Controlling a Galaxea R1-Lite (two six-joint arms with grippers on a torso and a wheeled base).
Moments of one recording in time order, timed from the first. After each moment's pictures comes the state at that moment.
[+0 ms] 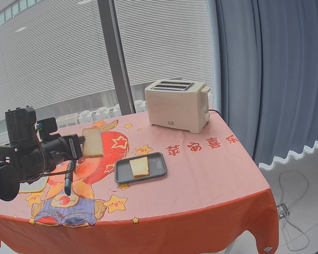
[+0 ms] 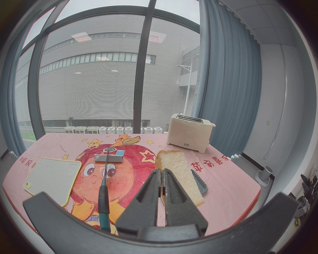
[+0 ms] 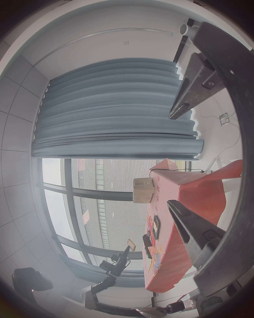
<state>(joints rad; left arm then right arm) -0.20 1.70 -0.93 -0.42 -0.12 -0.10 0.00 0.02 -0.02 0.00 0.00 -0.01</state>
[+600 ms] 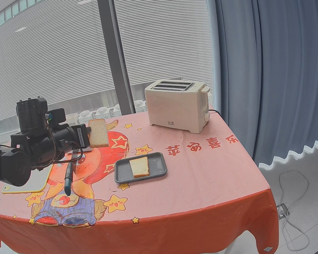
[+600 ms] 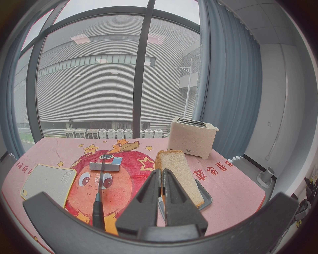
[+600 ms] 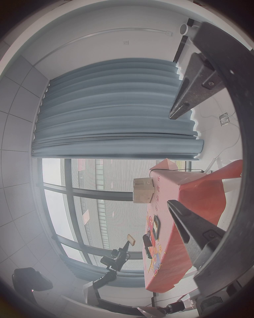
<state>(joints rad) -0.21 1.80 -1.07 -0.40 -0.11 -0.10 0.00 0.02 -0.02 0.00 0.00 -0.01</state>
